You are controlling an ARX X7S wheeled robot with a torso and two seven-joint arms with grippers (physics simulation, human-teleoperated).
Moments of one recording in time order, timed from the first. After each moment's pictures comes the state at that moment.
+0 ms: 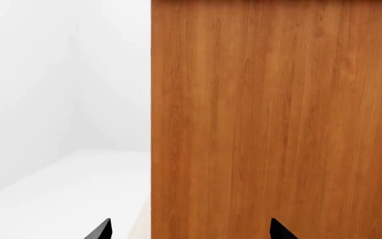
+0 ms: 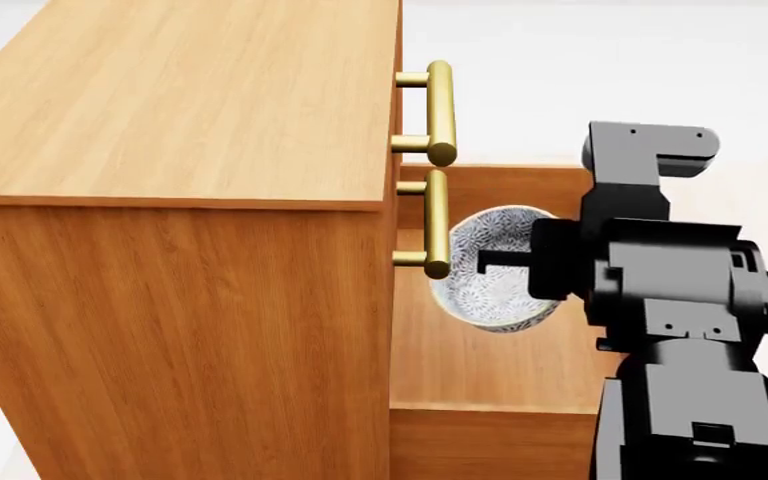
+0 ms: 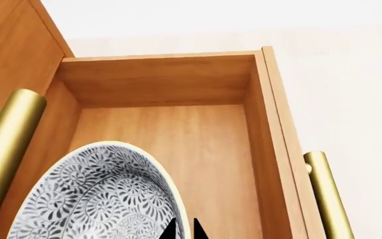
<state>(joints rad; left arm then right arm) 0.35 -0.47 0.36 0.37 -0.20 0.31 -0.56 1.42 0.14 -0.04 1.31 0.02 0.74 -0.18</state>
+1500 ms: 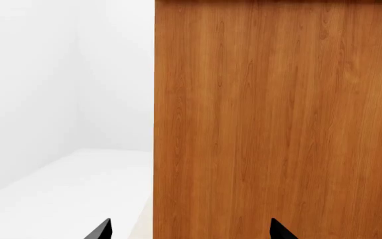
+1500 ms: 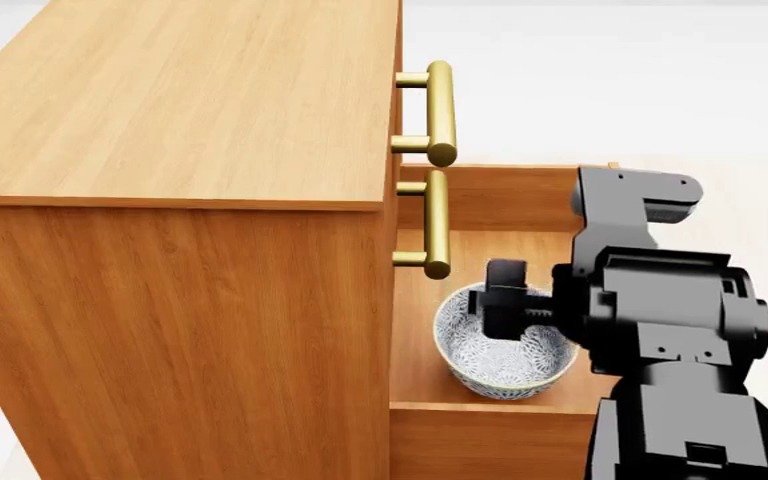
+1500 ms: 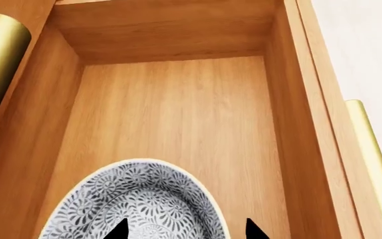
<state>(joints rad) 0.35 -0.47 0.36 0.37 -0.21 0.31 -0.58 1.38 0.14 -0.01 1.31 -0.01 0.81 -0.22</state>
